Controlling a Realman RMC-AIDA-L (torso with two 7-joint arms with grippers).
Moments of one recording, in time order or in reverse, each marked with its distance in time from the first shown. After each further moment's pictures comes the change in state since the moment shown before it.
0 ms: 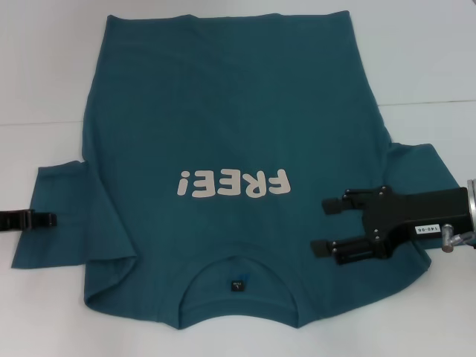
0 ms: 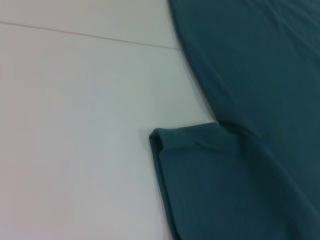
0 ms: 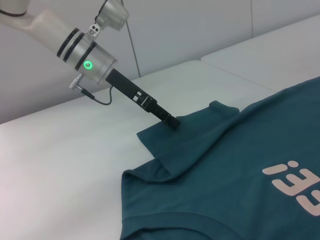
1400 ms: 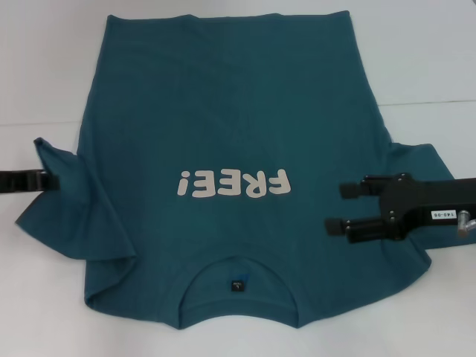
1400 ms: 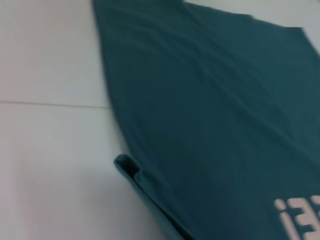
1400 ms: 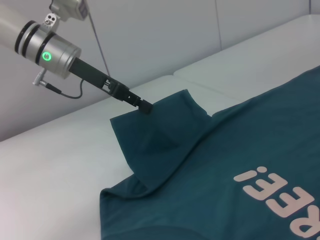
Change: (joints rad) left arm 0.049 -0.065 -0.015 -0.358 -0.002 0.248 -0.084; right arm -0.010 -0.006 0.072 -0.014 0.005 0.000 0.051
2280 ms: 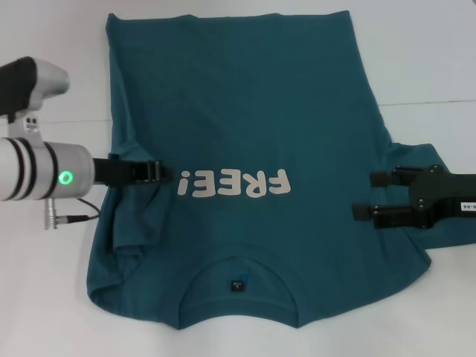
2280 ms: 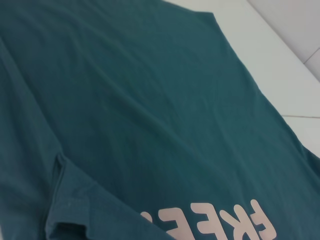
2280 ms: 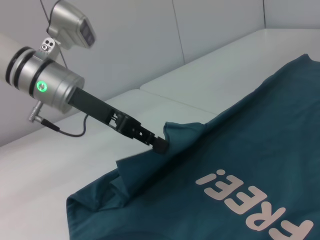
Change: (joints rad) left arm -0.171 -0.140 0.064 0.122 -0.001 -0.101 -0.062; right arm -0.027 -0.023 0.087 -0.001 -0.001 -0.002 -0.001
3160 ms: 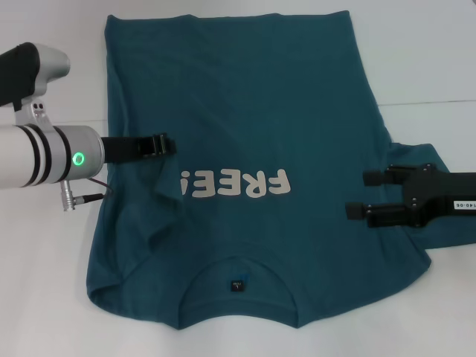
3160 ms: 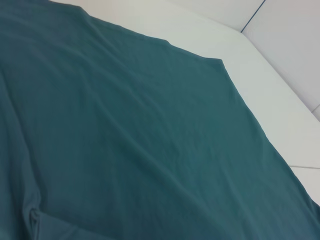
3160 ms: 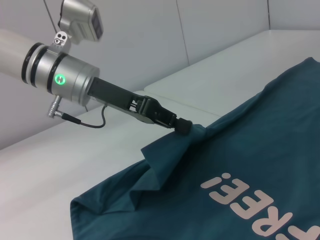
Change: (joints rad) left arm -0.027 -0.011 0.005 0.049 -0.078 -0.152 0.004; right arm 0.011 0.008 -0.004 0.000 -0.002 0.003 0.003
